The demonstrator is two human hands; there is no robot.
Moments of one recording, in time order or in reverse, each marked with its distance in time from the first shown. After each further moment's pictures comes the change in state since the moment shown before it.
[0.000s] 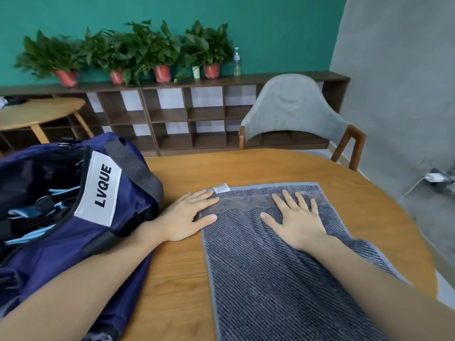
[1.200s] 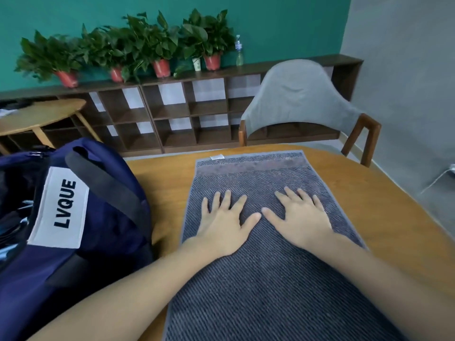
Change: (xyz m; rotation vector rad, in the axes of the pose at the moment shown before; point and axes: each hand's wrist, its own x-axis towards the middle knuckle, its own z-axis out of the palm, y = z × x) left_hand 0.054 0.117 0.020 0.090 -0.074 -0.348; right_hand 0.018 0.007 -0.014 0.108 0.047 -0.013
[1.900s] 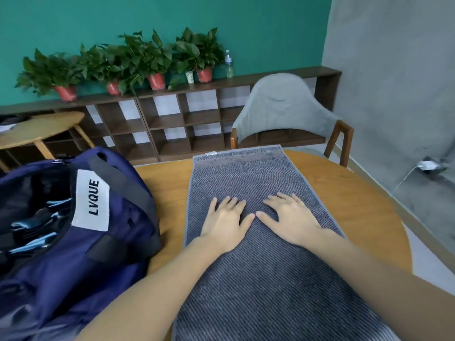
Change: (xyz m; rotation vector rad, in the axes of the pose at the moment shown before) left_hand -0.027 0.017 0.002 0.029 0.150 0.144; right_hand -0.035 0.010 -0.005 0.044 0.039 -0.157
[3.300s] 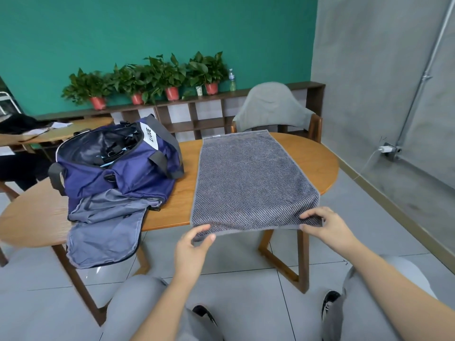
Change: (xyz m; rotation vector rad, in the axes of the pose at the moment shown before) left_hand -0.326 0.049 0.067 -1.037 0.560 -0.424; right_hand -0.309 0.038 0.036 0.738 0.244 0.166
